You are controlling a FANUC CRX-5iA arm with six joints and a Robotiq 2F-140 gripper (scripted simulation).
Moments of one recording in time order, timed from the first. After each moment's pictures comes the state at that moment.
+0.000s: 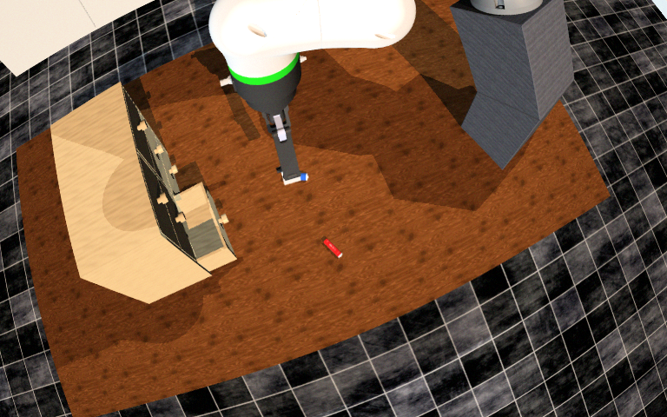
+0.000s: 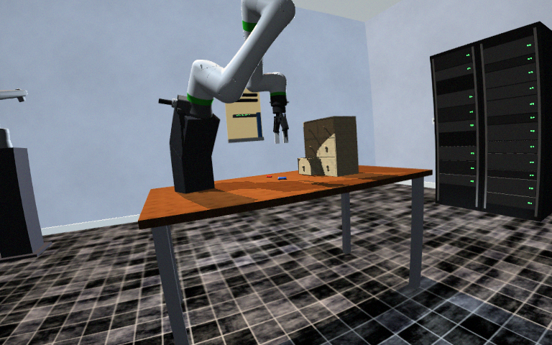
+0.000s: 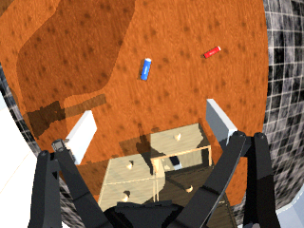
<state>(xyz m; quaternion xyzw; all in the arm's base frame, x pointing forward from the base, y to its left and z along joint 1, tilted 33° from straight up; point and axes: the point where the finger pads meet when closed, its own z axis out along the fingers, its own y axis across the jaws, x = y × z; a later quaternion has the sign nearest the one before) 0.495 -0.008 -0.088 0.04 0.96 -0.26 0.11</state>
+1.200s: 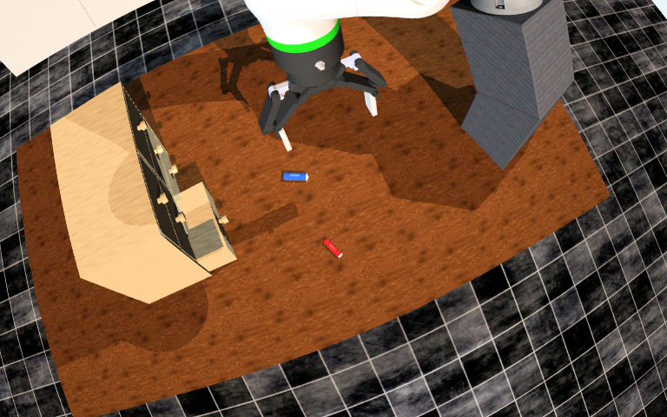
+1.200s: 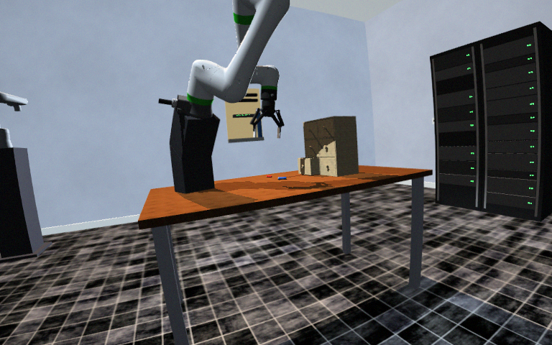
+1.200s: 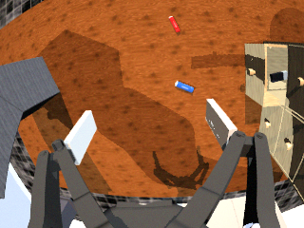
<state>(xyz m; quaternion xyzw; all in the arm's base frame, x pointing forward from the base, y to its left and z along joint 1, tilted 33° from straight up) 0.412 0.025 -0.083 0.69 0.69 -0.12 0.20</state>
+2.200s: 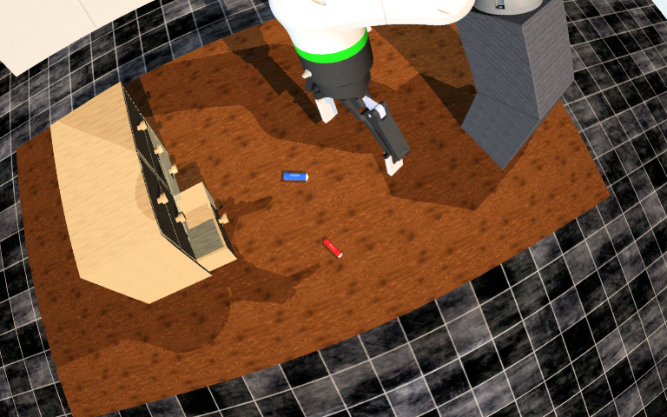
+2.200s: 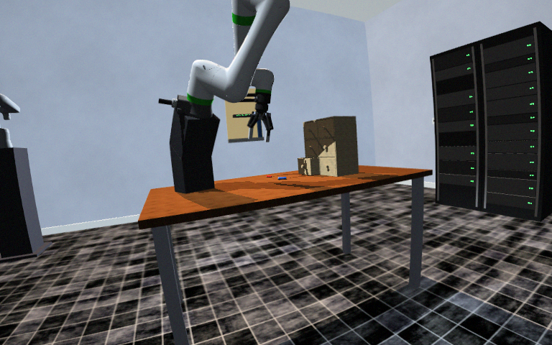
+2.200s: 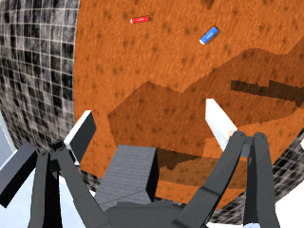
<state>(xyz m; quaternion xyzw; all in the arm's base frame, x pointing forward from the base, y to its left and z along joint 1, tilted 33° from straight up) 0.379 0.052 -0.120 0.96 0.18 0.00 0.19</state>
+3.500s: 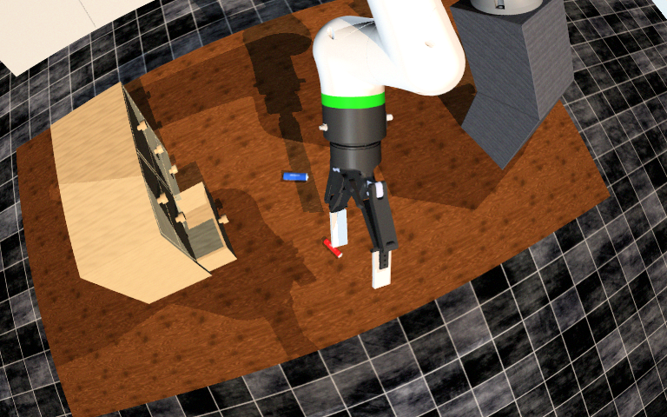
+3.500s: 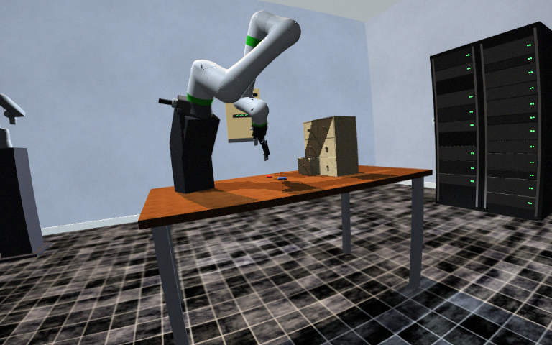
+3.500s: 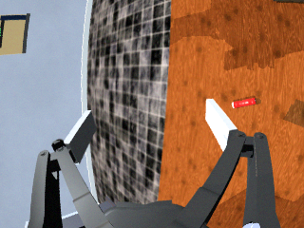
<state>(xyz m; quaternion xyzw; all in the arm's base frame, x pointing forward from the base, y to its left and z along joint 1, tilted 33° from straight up) 0.469 0.155 -0.255 0.96 0.11 0.22 -0.12</state>
